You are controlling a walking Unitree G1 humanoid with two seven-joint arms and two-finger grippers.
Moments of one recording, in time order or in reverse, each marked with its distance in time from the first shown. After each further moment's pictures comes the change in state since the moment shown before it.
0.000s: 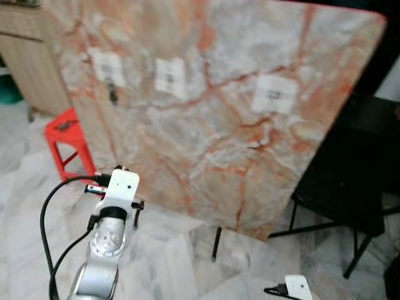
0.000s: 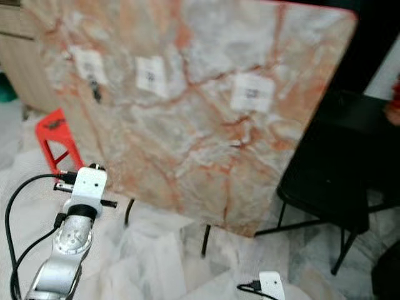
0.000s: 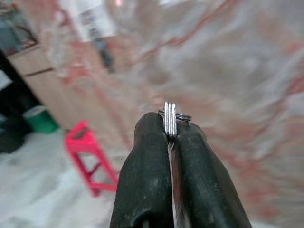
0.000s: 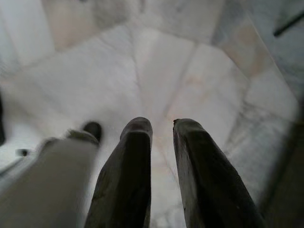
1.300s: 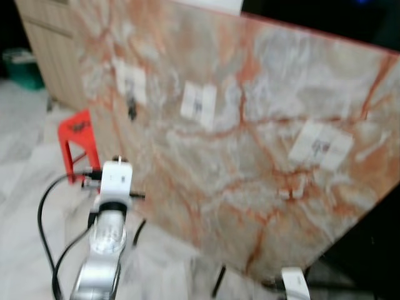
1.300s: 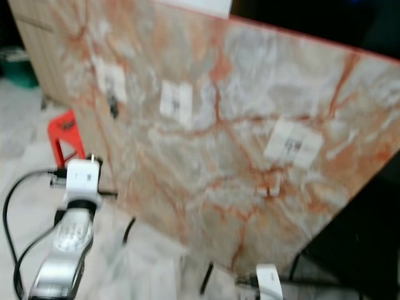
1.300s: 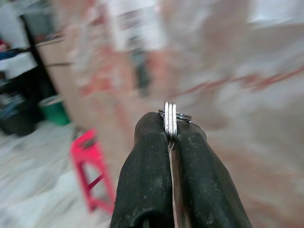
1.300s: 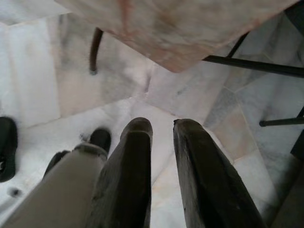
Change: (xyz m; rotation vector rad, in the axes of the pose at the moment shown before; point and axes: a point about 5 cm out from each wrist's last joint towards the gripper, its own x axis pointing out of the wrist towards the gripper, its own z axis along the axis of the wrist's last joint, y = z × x) left arm 0.005 0.003 0.012 -0.083 -0.085 0.028; right arm 0.001 0.007 0.020 -0.018 -0.057 0.031
